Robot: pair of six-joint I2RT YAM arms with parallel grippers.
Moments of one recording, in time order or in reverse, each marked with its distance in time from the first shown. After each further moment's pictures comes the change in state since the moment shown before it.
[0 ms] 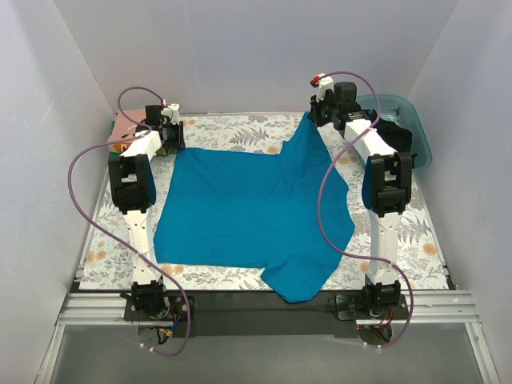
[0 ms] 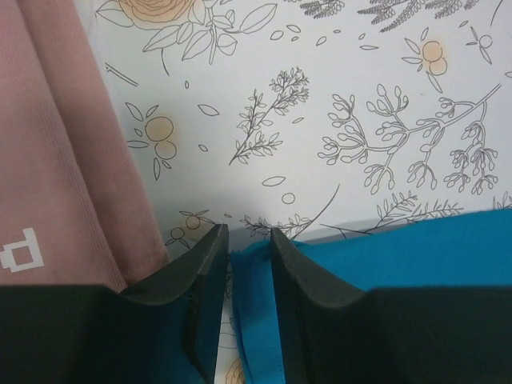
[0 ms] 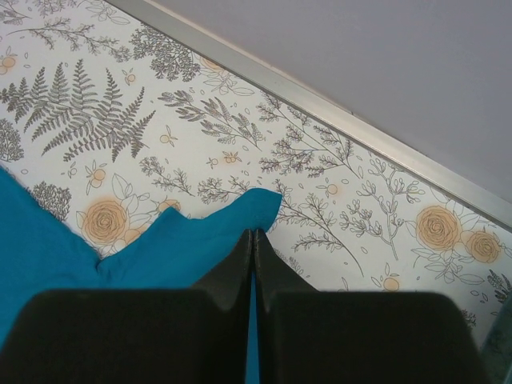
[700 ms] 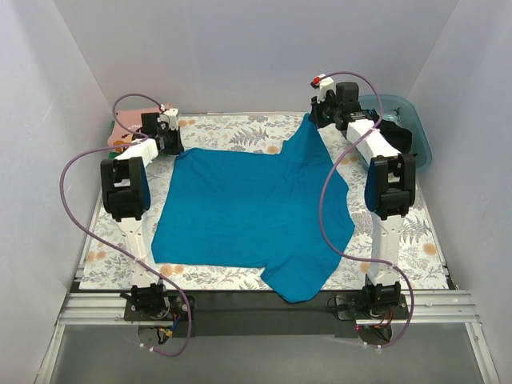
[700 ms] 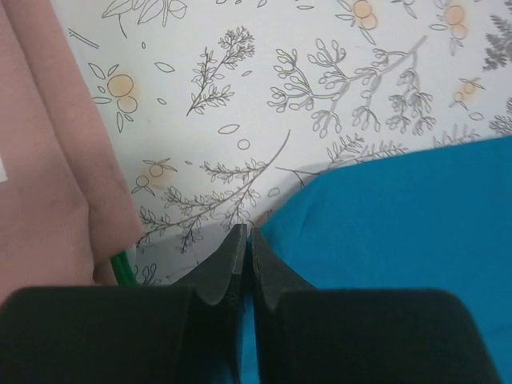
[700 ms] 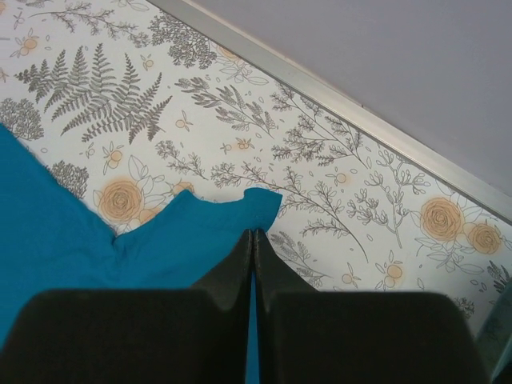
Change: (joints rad) left arm 0.010 -0.150 -0.257 0.145 0.069 0.011; right arm -0.001 -0.038 -0.035 -0.023 -0.025 -0.027
